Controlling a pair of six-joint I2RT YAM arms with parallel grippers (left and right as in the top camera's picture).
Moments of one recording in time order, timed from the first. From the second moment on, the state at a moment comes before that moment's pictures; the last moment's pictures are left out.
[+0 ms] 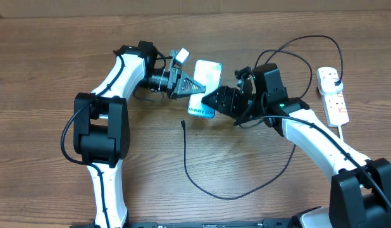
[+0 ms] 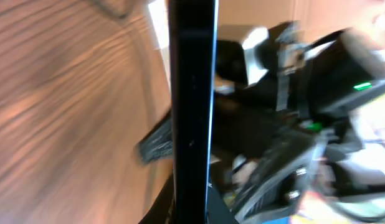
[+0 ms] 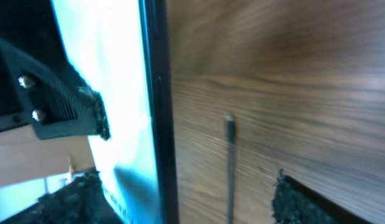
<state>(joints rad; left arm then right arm) -0.17 2.25 1.72 -1.19 1.37 0.31 0.32 1.60 0.99 -0.30 -0.68 0.68</state>
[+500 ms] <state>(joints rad) -0.25 2.25 1.73 -1.15 0.62 -0.07 0.29 1.60 0.99 -0.64 -0.29 0.61</state>
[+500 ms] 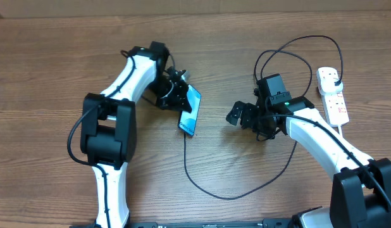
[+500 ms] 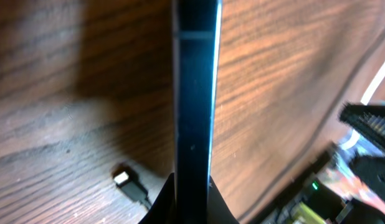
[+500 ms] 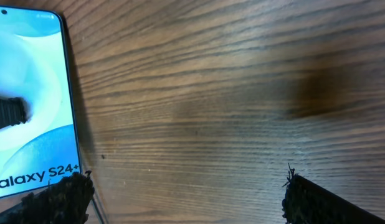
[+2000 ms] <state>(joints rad) -0.52 2.24 1.83 -1.19 0.01 -0.47 0.29 1.60 0.99 -0.63 -0.27 0.61</state>
